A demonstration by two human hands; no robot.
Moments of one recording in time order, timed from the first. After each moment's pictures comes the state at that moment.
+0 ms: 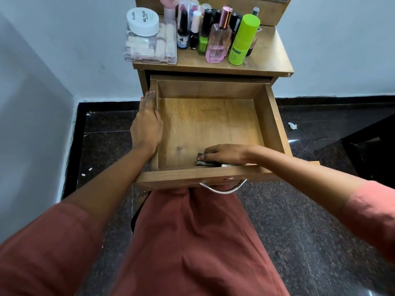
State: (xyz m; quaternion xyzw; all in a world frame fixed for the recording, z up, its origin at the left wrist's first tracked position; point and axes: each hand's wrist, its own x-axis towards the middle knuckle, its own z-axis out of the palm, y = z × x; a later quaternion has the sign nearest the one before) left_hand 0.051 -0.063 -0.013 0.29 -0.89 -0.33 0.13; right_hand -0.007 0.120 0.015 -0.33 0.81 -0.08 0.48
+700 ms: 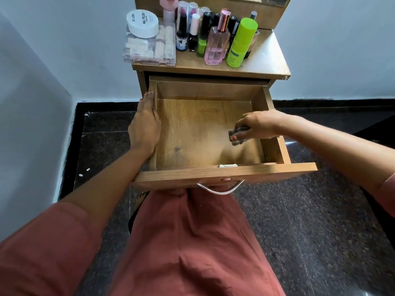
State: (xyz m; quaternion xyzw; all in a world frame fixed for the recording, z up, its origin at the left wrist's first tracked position) left_hand 0.051 -0.063 -0.013 0.30 -0.89 -0.33 0.12; right_hand -0.072 0.152 0.058 -0.39 0.86 0.17 0.27
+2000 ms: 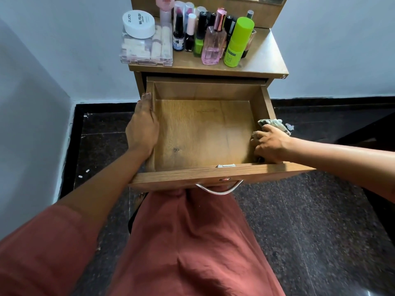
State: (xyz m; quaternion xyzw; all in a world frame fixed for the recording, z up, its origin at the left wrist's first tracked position) left_hand 0.052 -0.062 -0.012 0.30 -0.89 -0.33 0.13; right_hand -0.059 0.196 0.025 -0.47 0.70 0.50 0.20
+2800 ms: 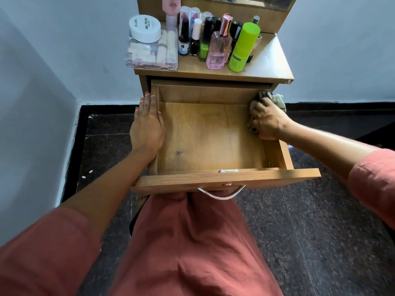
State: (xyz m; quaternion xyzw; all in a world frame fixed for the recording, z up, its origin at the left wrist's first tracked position) left_hand 0.047 -0.064 -0.015 0.27 -0.93 -0.24 0.09; right_hand -0.110 0.173 0.023 -0.46 0.76 0.47 0.01
